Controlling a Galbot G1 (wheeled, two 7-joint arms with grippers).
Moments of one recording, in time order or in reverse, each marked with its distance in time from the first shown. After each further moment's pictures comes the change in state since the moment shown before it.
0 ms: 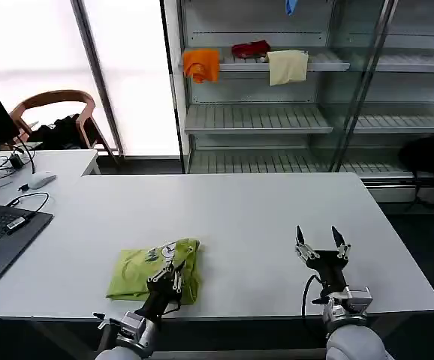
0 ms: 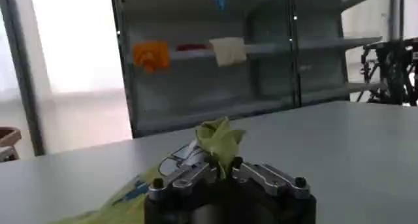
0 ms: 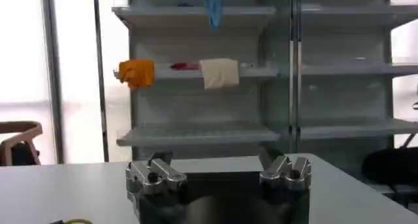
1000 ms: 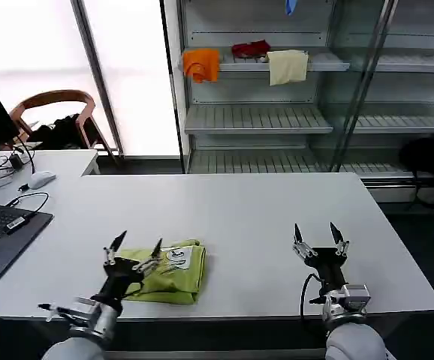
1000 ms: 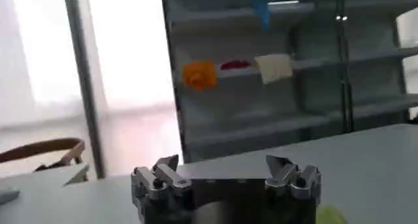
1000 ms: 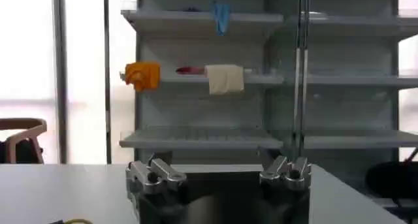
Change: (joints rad) left arm 0.074 0.066 -0.252 -0.180 -0.169 0.149 -0.067; right arm 0.018 -0.006 -0.007 0.018 -0.029 -0.033 -0.005
